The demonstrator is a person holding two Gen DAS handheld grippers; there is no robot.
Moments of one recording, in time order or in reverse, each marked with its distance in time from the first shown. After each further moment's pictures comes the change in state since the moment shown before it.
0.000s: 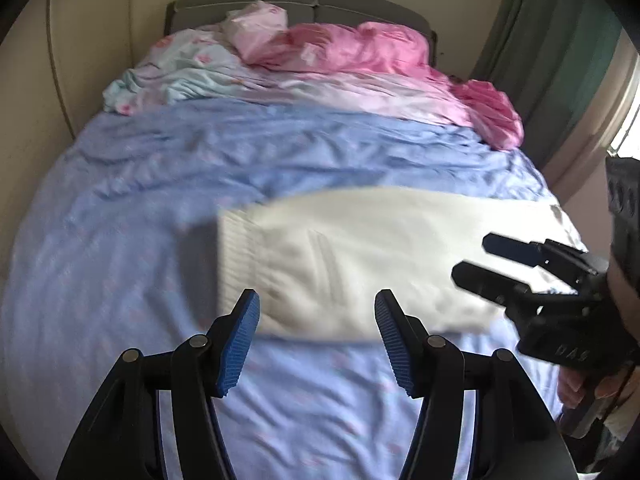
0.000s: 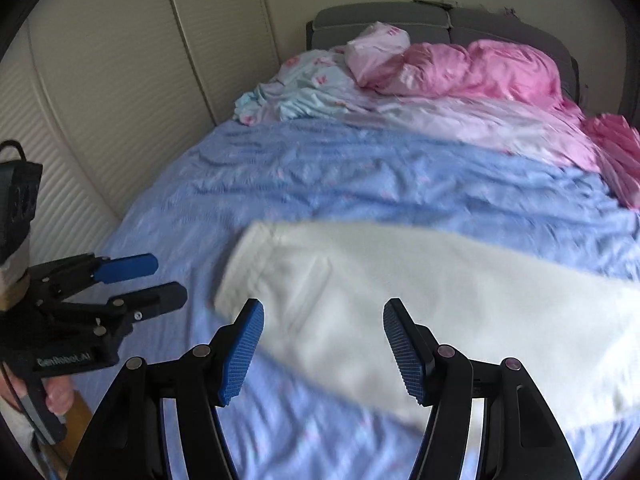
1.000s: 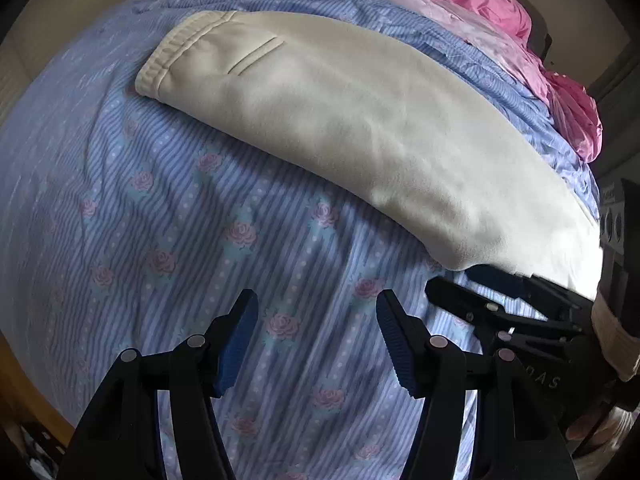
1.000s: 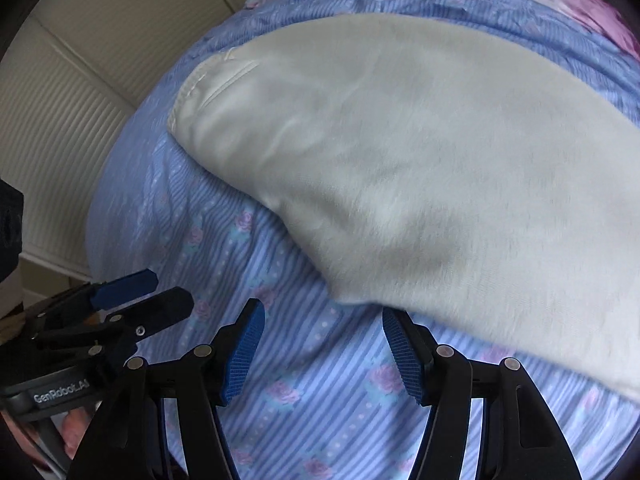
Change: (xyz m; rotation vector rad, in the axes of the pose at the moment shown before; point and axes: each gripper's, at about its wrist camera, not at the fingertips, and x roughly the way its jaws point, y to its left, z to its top) left arm 0.097 -0.146 -0.118 -0.428 0.194 0.197; right arm 0.063 -0.138 -0.111 -0.072 0.323 0.251
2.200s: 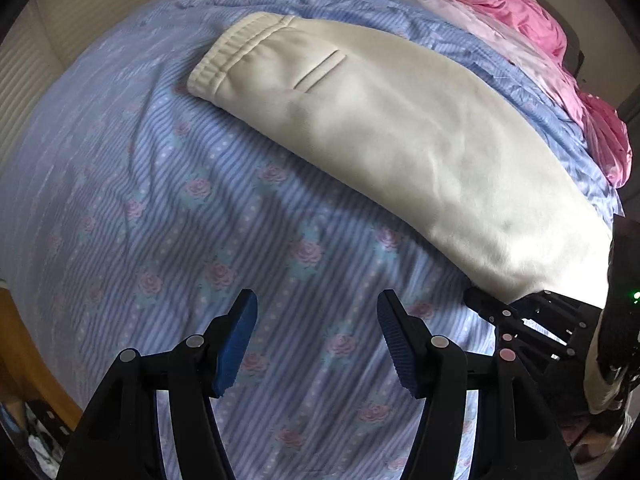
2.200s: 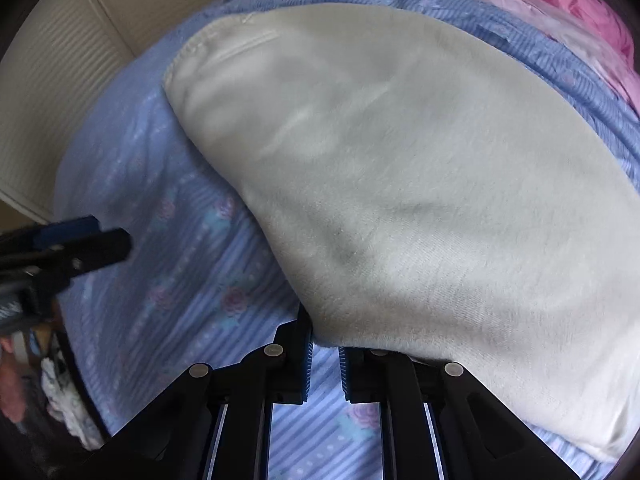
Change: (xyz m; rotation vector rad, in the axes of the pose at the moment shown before) left arm -0.005 0.031 0.010 -0.080 -0.009 0.109; right arm 0.033 0.019 -0.004 -0.163 0.064 -0.137
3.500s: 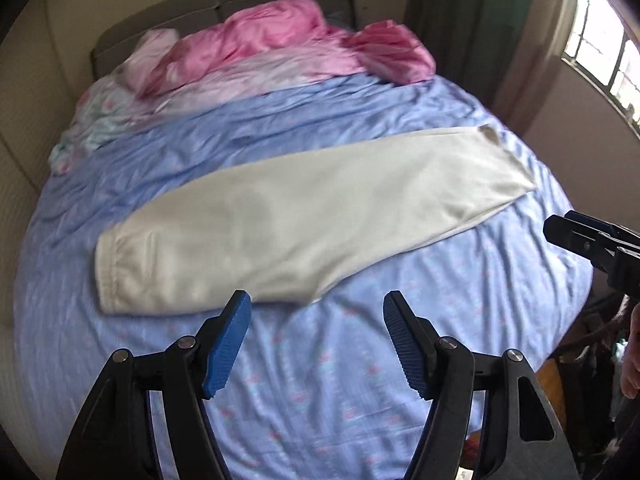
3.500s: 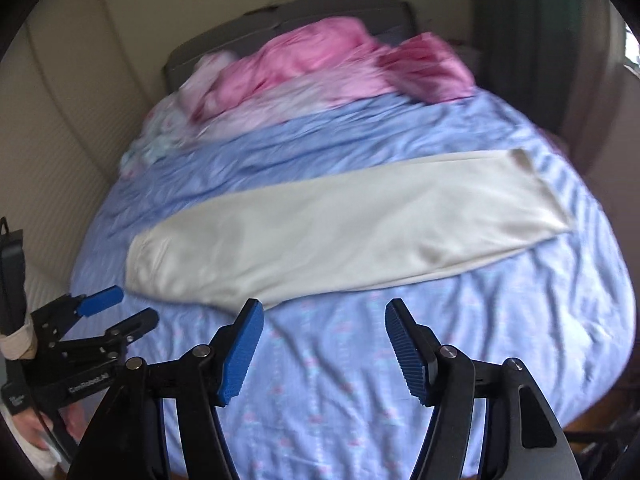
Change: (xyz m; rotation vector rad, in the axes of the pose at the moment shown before) left arm -0.169 -0.133 -0.021 0.754 -0.169 -0.264; right arm -0.300 -0.033 -0.137 0.729 -0.393 -0.346
